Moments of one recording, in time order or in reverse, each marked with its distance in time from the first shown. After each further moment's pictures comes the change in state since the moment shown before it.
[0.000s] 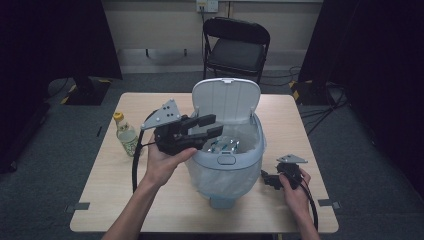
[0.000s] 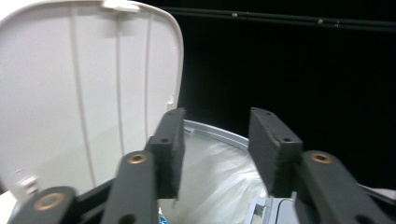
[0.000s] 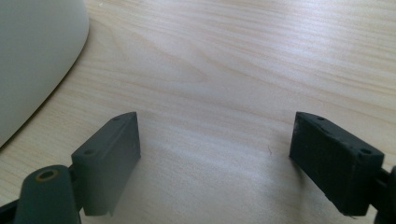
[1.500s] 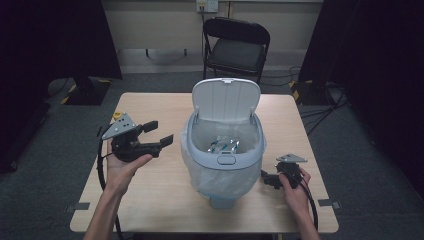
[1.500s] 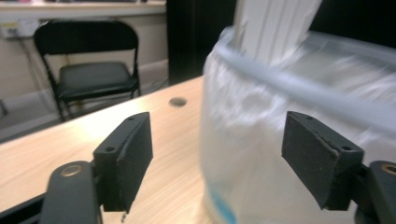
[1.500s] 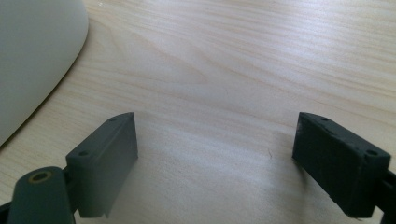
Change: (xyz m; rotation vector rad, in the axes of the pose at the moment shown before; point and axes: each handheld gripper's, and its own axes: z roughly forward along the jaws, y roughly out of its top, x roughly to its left) left arm 0.059 -0.066 -0.081 0.148 0.320 -0.054; right arm -0.001 0.001 0.002 0.004 0.004 -0.006
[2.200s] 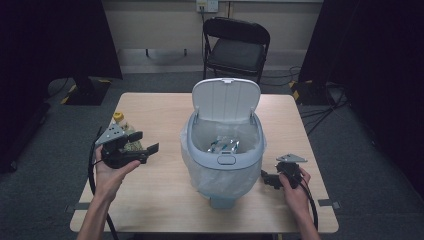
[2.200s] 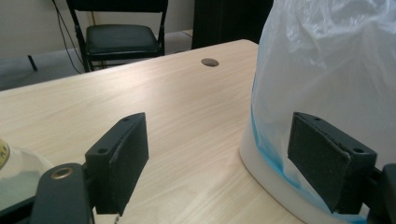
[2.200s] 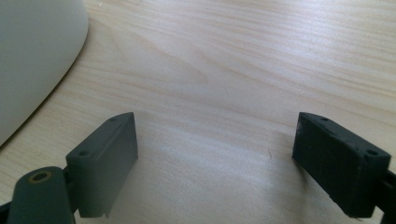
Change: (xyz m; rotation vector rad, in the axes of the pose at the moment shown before) left arm 0.034 -0.043 -0.013 0.097 0.076 -0.077; right arm 0.000 0.000 0.000 0.000 0.000 0.000
